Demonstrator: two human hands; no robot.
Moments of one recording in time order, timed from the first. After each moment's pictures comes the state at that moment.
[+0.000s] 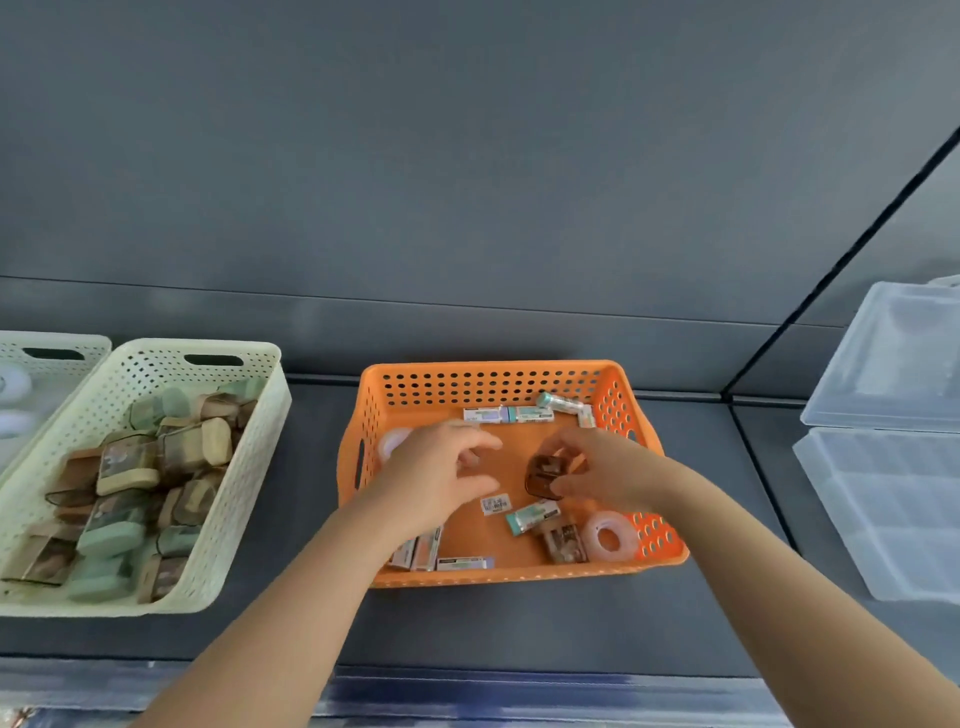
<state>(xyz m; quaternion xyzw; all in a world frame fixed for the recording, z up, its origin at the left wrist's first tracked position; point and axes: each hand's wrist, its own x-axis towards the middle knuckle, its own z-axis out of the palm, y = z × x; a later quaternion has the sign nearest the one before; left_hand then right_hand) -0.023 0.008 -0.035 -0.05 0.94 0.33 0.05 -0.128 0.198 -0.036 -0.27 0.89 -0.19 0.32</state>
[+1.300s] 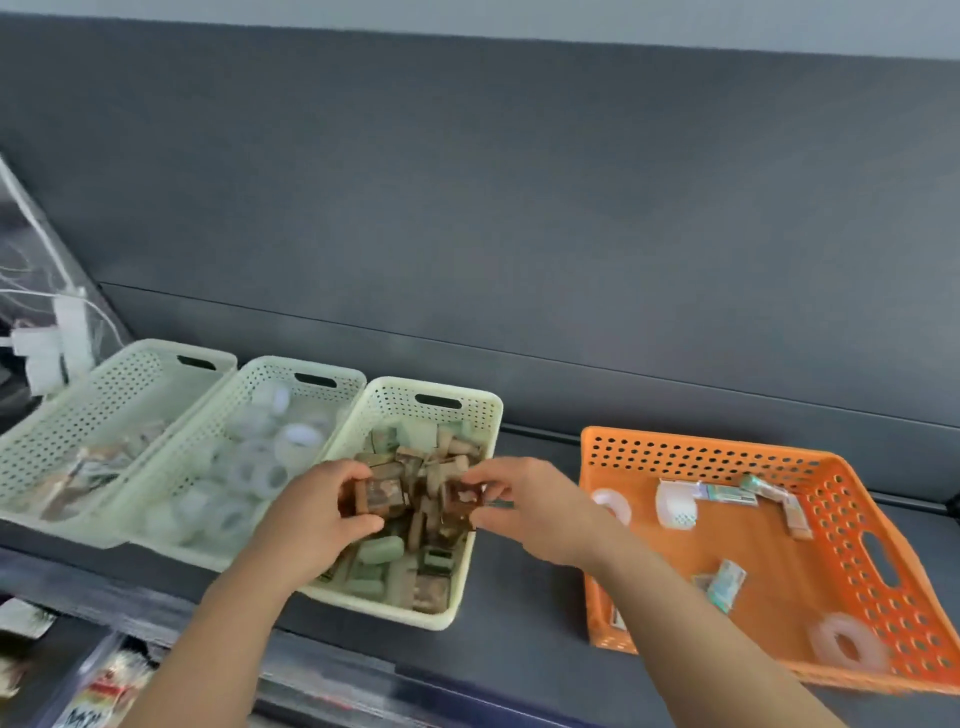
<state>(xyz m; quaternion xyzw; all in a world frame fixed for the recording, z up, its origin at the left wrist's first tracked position) 0.144 -0.232 -0.025 -0.31 0.91 0.28 -0.03 -0.011 -0.043 -0.012 -0.44 0.81 -0.29 0.24</state>
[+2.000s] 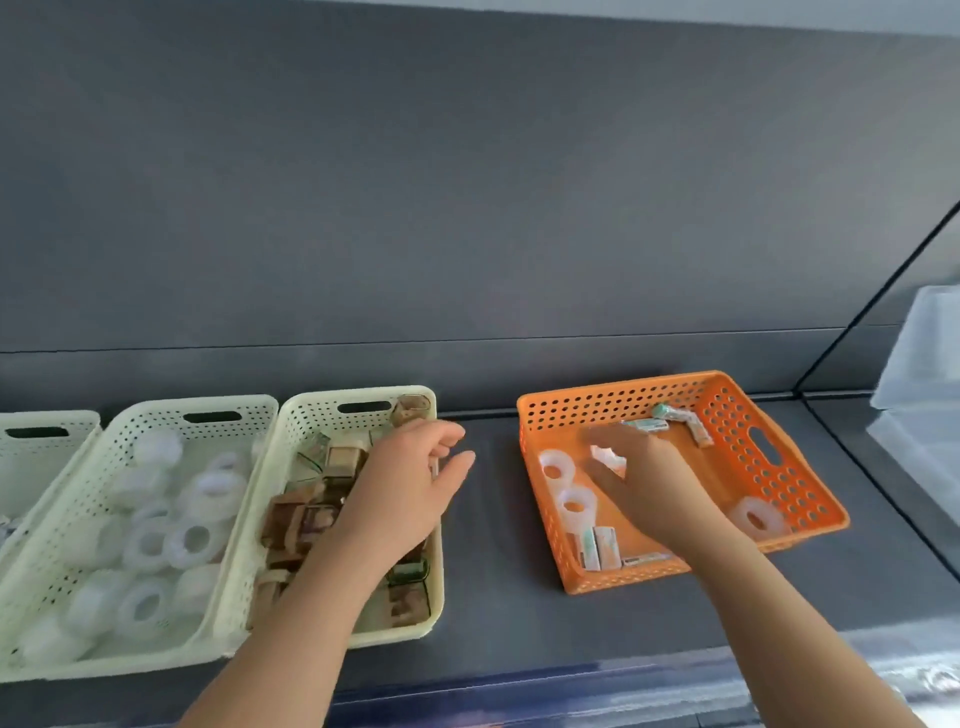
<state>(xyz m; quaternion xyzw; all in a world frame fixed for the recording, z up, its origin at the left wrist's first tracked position) 0.067 -0.180 -0.009 -0.06 0.92 0.37 -0.12 -0.014 0.052 -0.010 -0.20 0.95 -0.25 0.04</state>
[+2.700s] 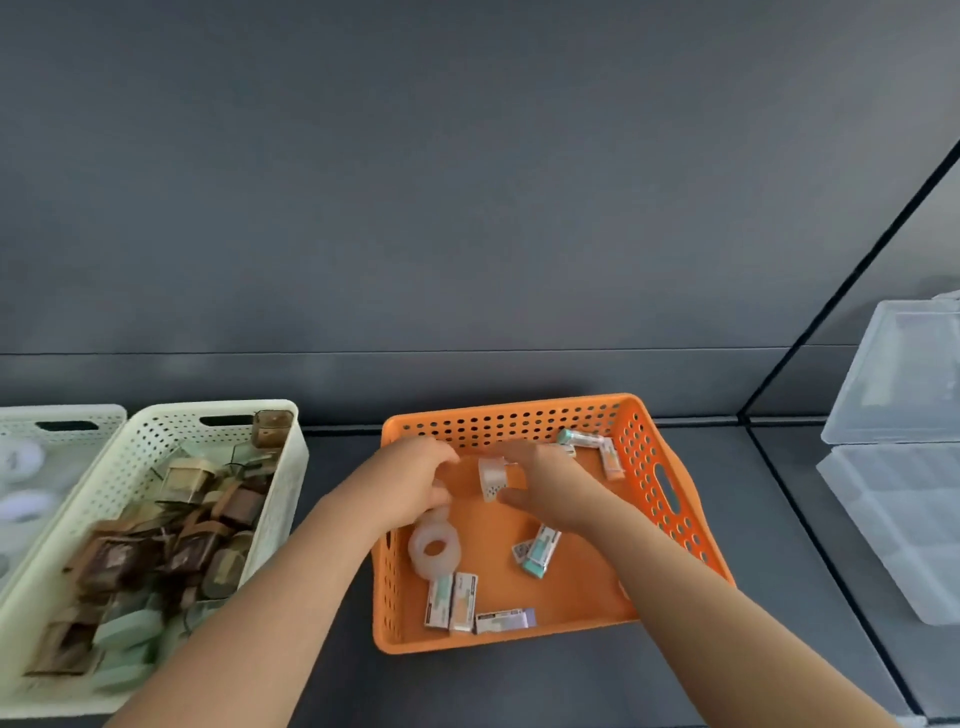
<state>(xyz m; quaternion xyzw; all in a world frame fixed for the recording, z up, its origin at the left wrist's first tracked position) -0.062 -0.062 -0.048 -0.03 0.97 0.19 0.13 -0.127 0.121 -0.057 -0.31 0.91 -0.22 0.19</state>
